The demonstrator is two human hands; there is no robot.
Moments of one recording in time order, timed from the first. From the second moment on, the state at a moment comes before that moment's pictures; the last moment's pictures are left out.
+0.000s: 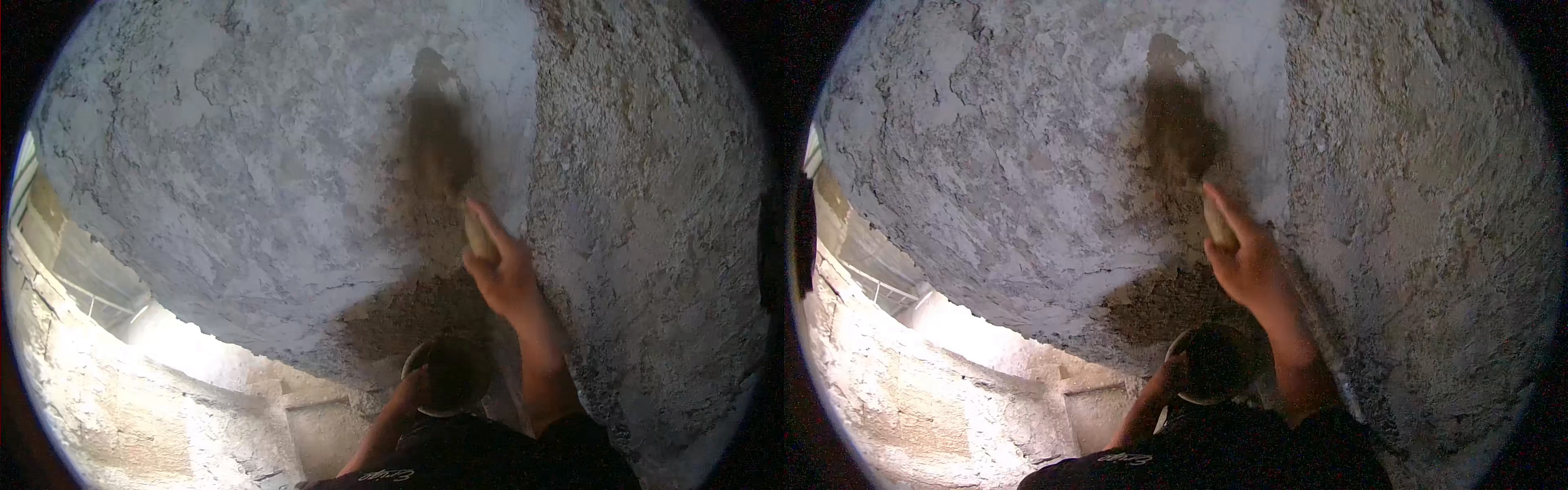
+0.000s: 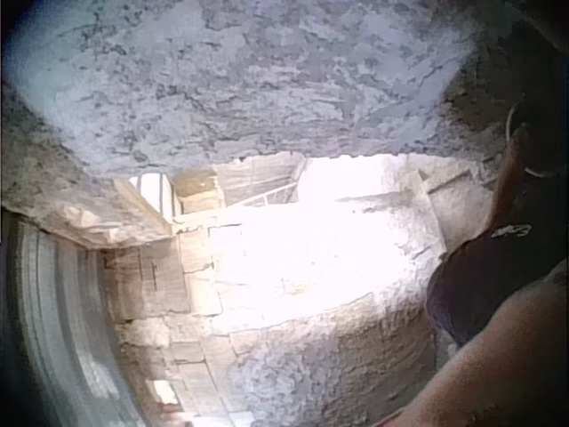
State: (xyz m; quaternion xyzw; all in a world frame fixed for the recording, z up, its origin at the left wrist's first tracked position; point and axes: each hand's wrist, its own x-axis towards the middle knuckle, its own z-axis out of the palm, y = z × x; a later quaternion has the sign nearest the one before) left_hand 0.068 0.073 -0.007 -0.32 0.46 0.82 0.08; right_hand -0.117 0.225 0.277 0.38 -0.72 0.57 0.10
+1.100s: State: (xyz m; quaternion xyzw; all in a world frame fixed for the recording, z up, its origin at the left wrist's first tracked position) left_hand 0.068 0.046 -0.061 -0.10 0.22 0.95 0.18; right_hand -0.124 0.244 0.248 0.33 -0.70 0.63 0.09
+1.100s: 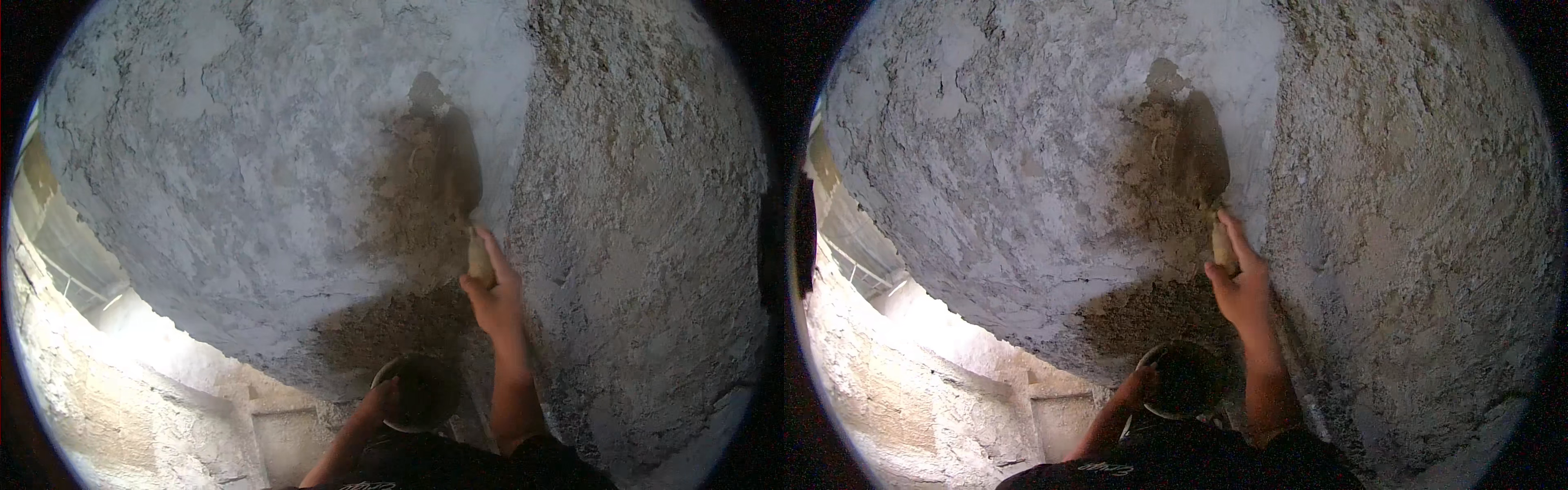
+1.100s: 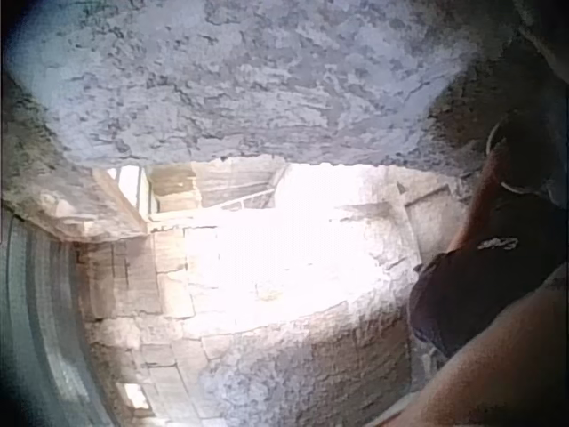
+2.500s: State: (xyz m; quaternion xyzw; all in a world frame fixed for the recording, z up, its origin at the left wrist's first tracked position) left_hand 0.094 0.101 0.033 -0.13 0.84 0.52 0.05; right_hand -0.136 0.194 0.264 0.43 -0.65 0.55 0.29
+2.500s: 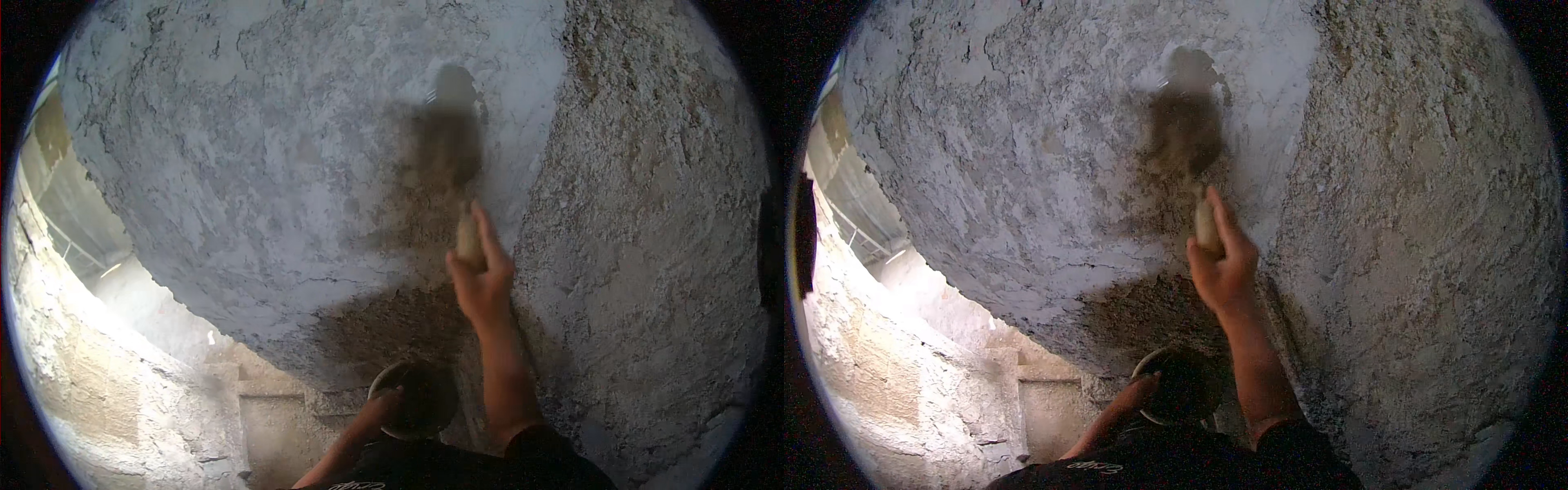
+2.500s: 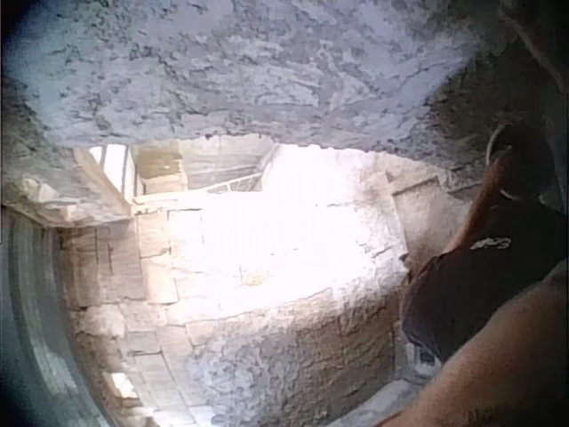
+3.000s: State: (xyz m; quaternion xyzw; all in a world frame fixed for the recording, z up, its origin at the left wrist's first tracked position) left_hand 0.054 0.067 0.097 -0.16 0.58 0.78 0.17; right_hand -0.100 0.266 0.211 0.34 -0.73 0.59 0.04
